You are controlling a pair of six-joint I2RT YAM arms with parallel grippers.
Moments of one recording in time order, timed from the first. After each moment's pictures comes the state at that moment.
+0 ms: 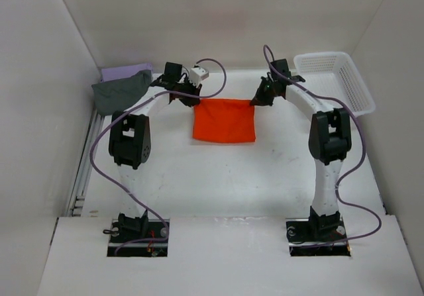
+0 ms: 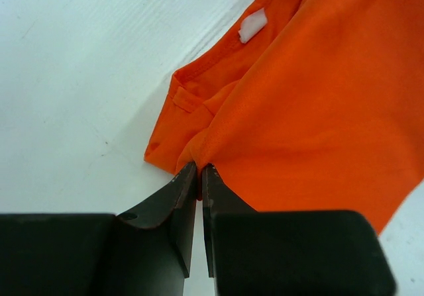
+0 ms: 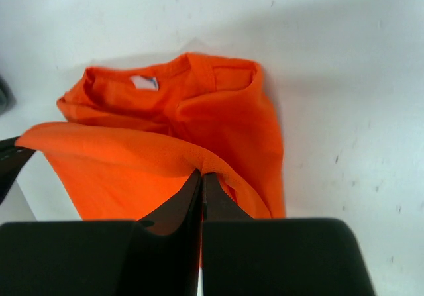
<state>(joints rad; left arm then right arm) -0.25 2.08 1.68 -0.40 0.51 0.37 0.24 2.11 1.76 -0.56 -0.26 0.64</state>
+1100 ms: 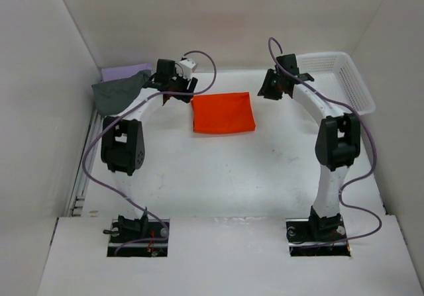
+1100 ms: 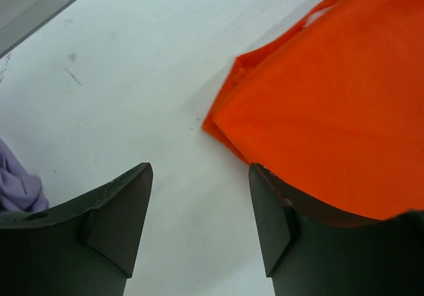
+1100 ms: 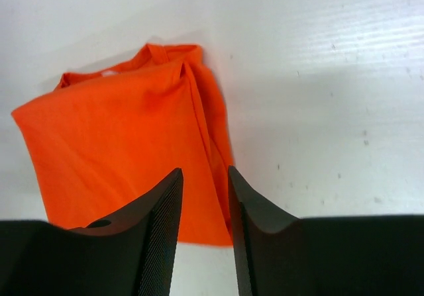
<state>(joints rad) -0.23 2.03 1.62 -0.27 0.22 0.29 0.21 2.07 1.78 -0.53 -0.11 0.52</state>
